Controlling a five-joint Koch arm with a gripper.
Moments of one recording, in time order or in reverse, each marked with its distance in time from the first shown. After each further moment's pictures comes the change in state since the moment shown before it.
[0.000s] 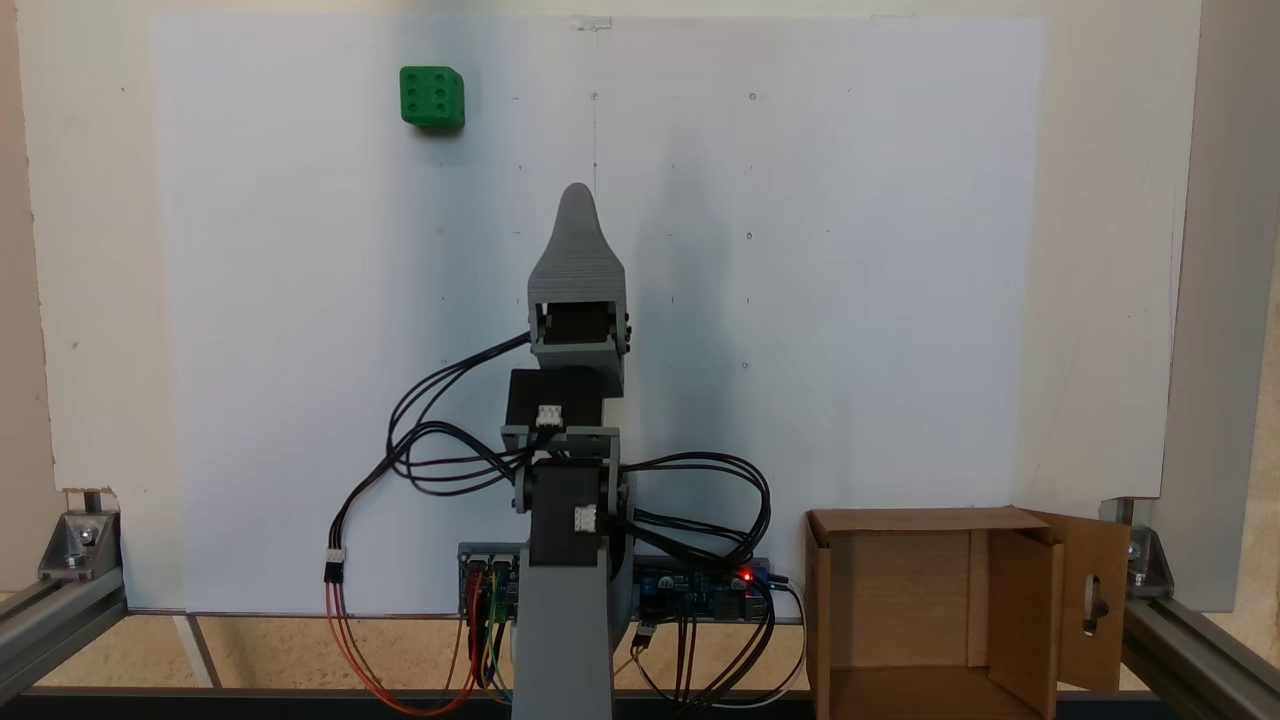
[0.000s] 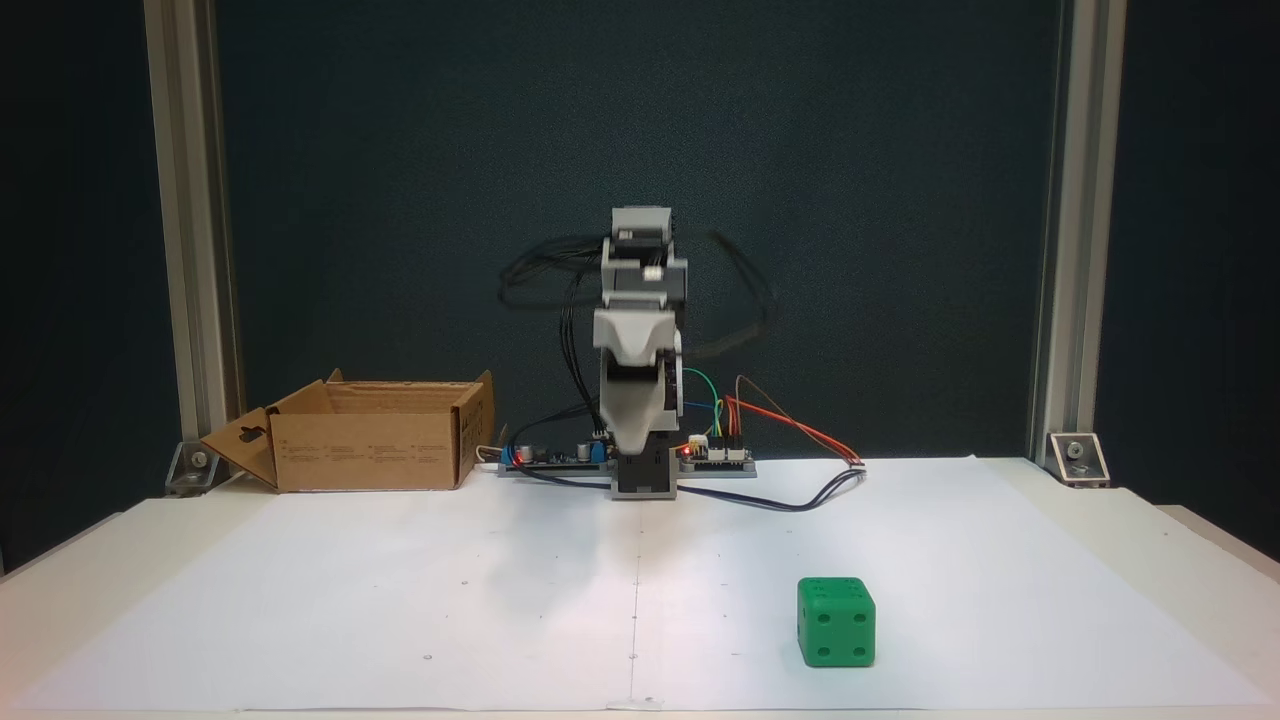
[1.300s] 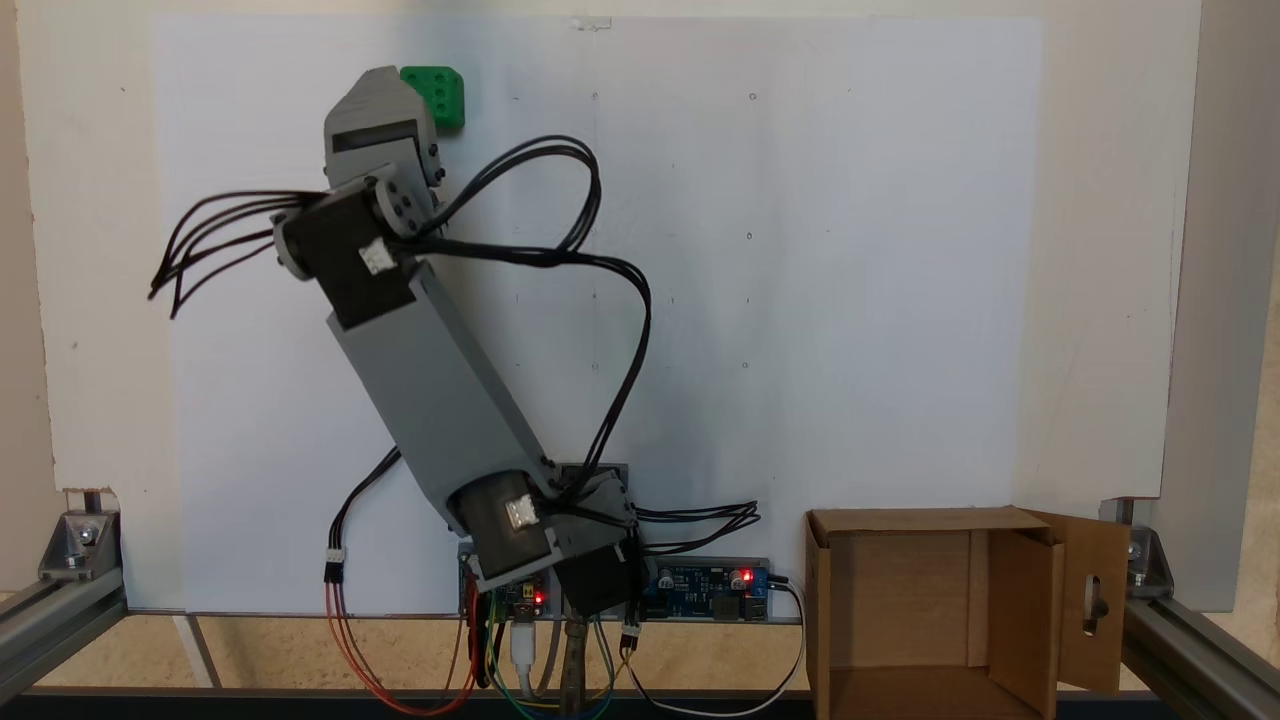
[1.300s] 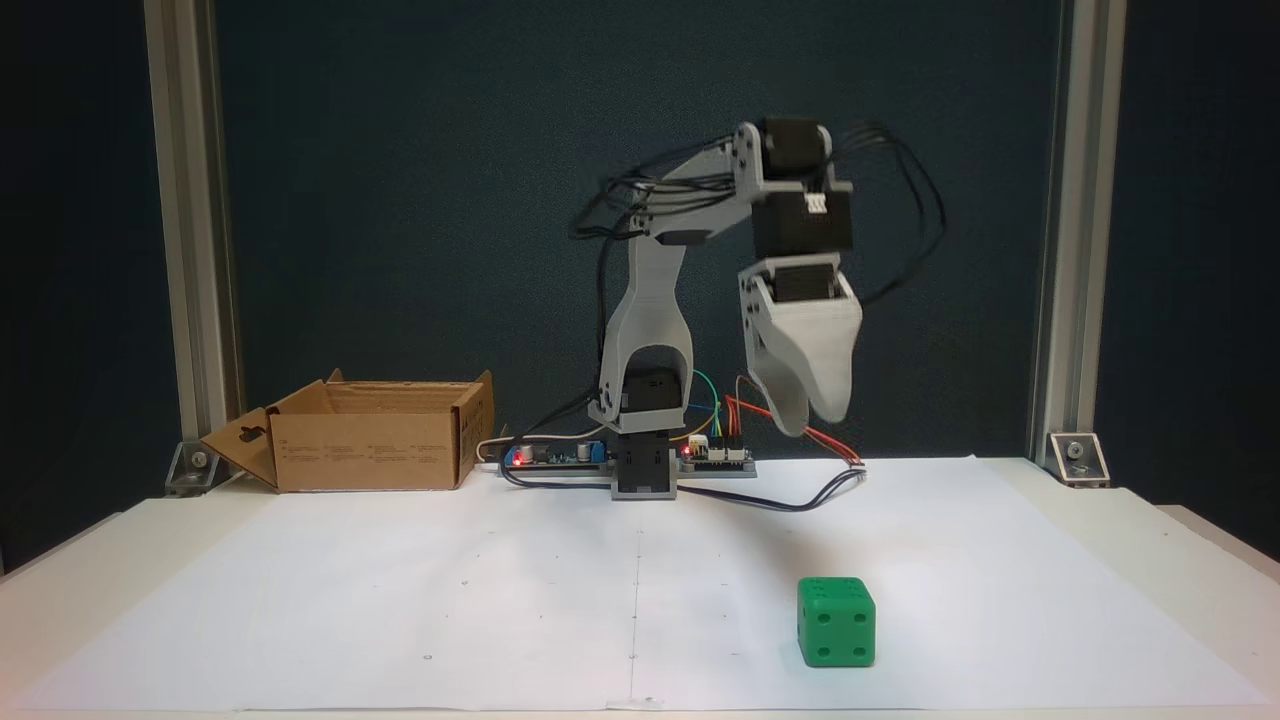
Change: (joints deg) arm -23.0 -59.9 -79.6 61.1 16.4
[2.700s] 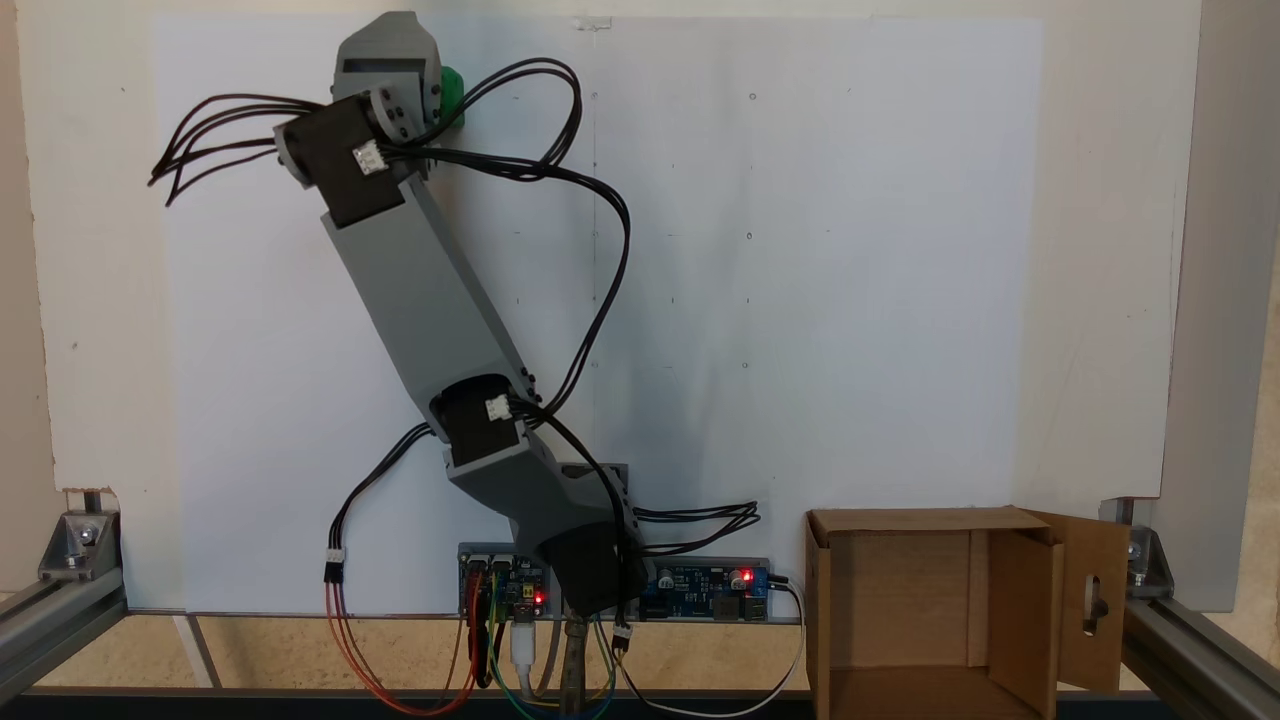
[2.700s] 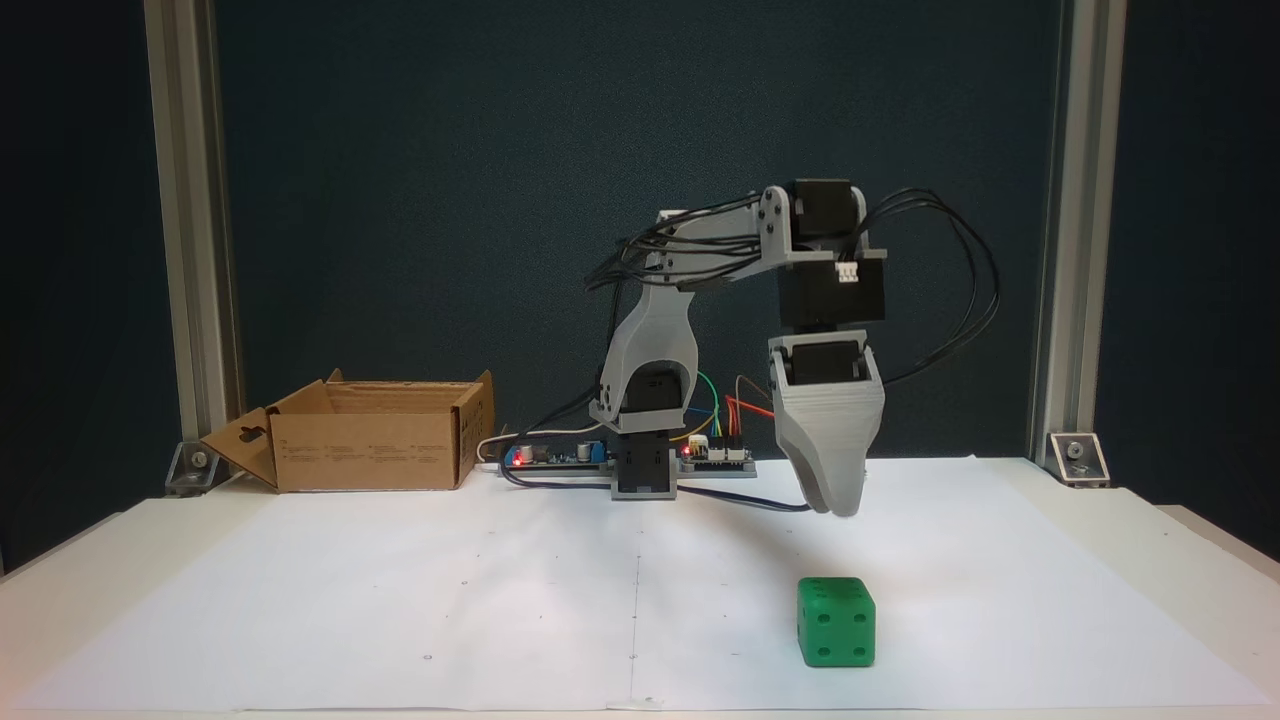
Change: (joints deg) arm 1.4 -18.0 -15.9 0.0 7.9
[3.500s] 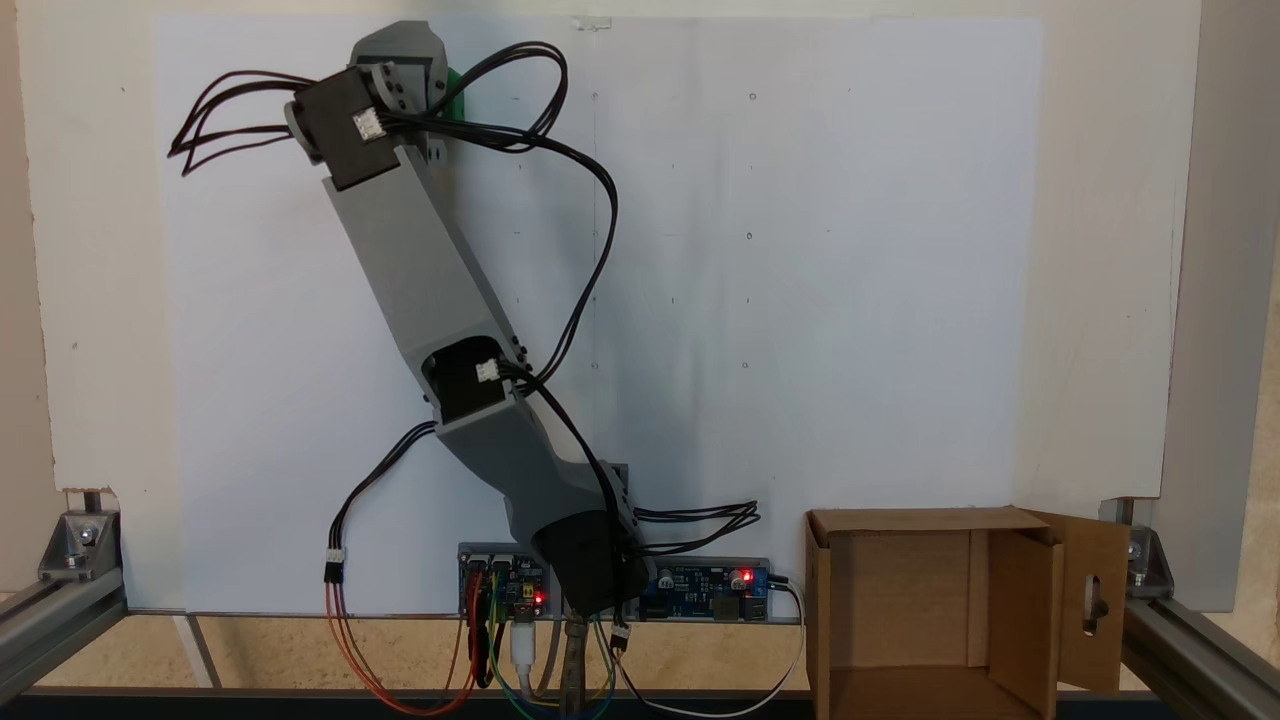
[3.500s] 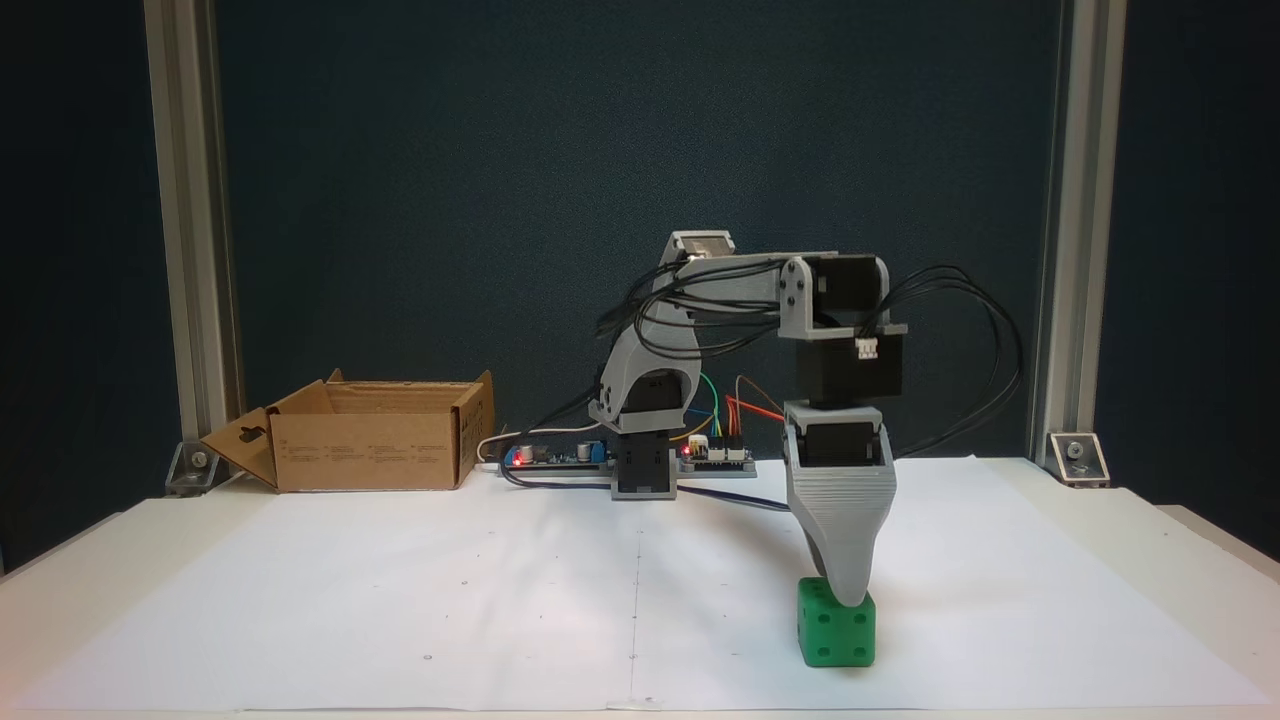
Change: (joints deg) arm -0.8 -7.6 0.0 -2.6 2.5
